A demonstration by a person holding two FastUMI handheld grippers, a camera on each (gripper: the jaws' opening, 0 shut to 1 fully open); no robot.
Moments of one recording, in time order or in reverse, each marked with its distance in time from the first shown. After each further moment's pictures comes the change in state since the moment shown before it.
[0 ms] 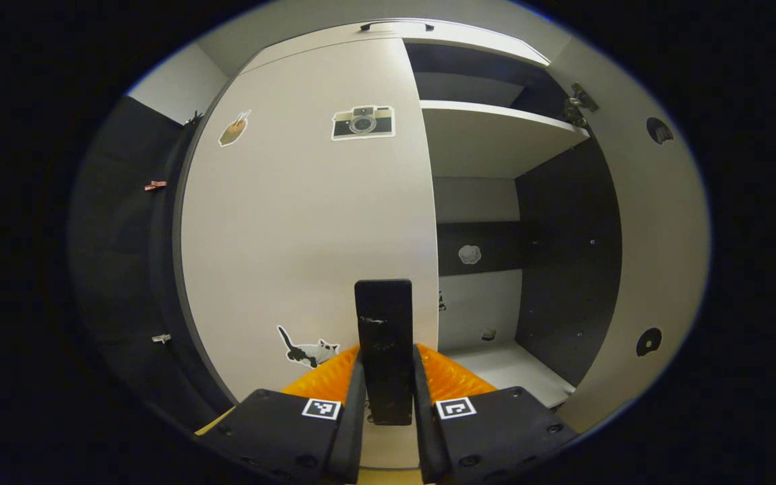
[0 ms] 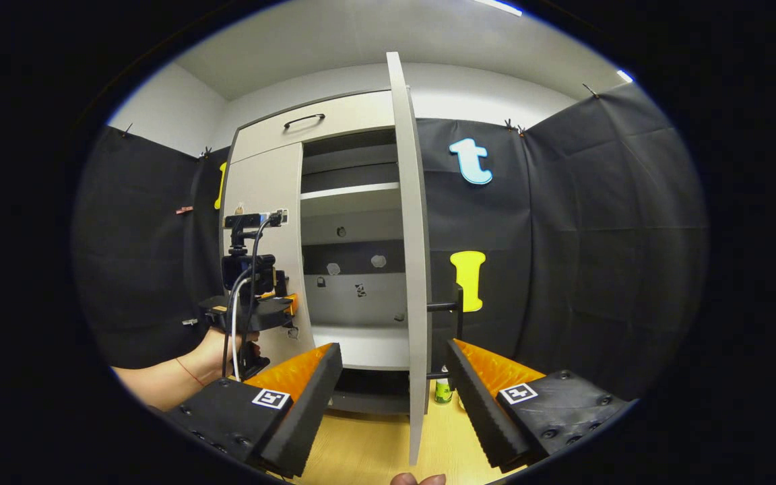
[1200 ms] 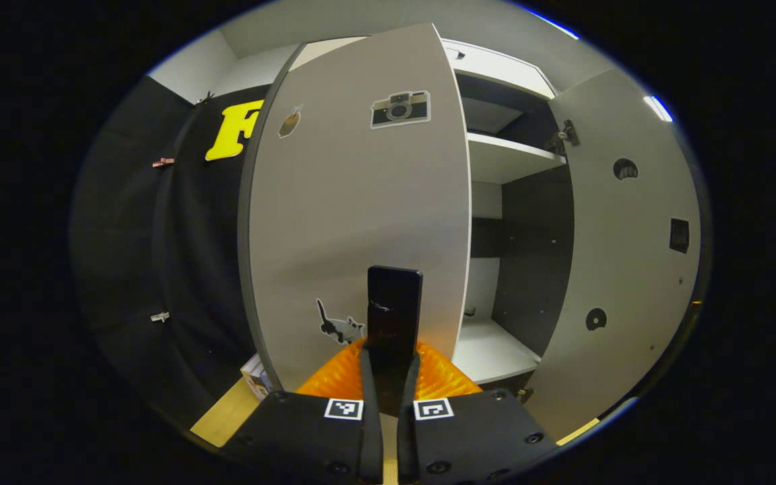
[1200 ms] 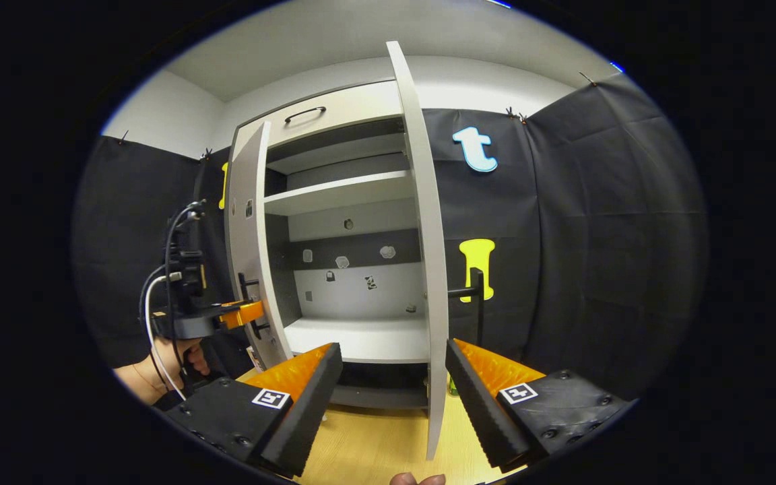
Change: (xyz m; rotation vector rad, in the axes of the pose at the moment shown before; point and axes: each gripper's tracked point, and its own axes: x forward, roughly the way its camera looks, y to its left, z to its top) left arm 0.000 0.014 -0.006 -0.076 0.059 -0.102; right arm -0.003 0.014 -0.007 0.040 0.038 0.022
